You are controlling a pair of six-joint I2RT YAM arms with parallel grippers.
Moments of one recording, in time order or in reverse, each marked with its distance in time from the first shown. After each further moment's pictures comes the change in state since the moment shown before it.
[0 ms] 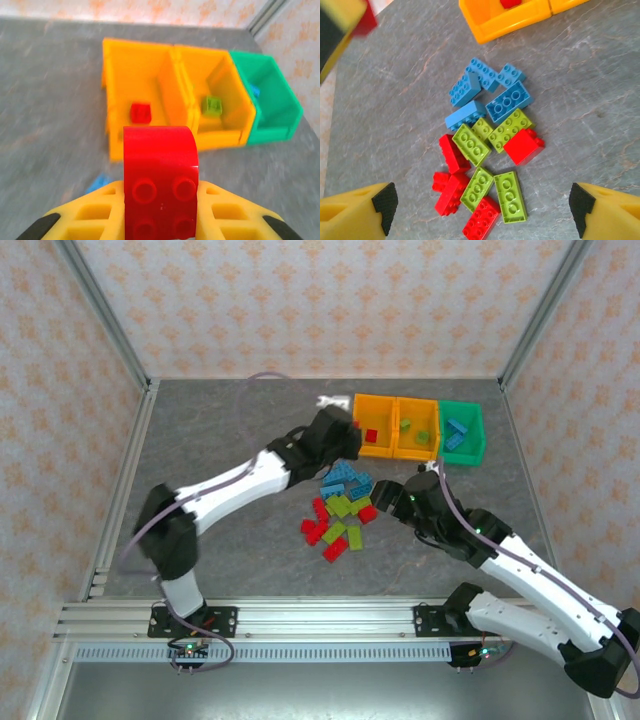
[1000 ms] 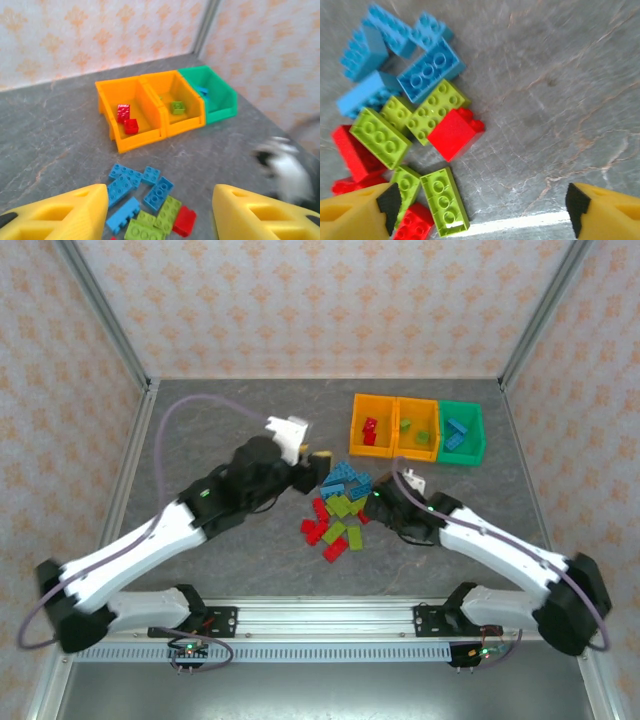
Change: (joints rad) left arm -0.085 -0.725 -0.449 -0.042 0.051 0.257; right arm 0.000 0.357 -0.014 -0.002 0.010 0.024
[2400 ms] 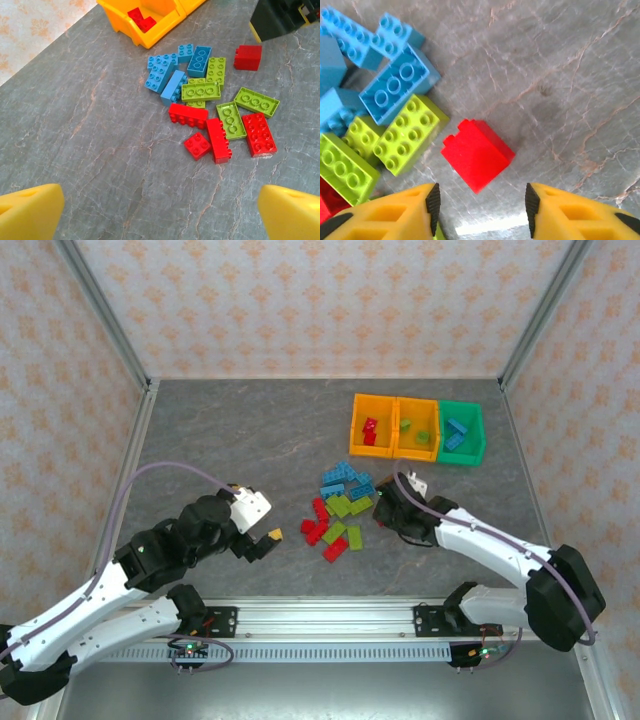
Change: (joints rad) left arm -0.006 -0.438 -0.311 -0.381 0.011 0.416; right arm -0.085 0.010 -0.100 0.152 -0.012 -0.034
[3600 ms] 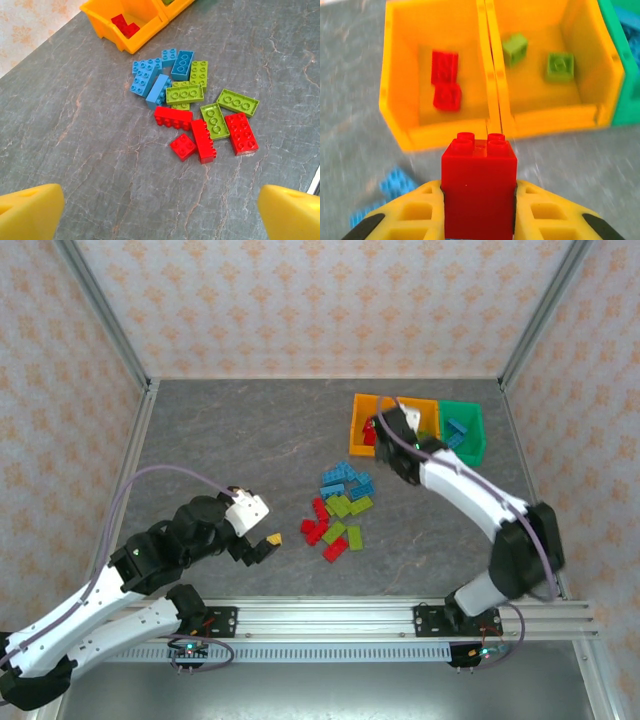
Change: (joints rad) left arm 0.029 -0.040 -0.007 -0.004 0.093 0.026; right arm -0.177 0.391 0.562 0.001 0.172 -0.376
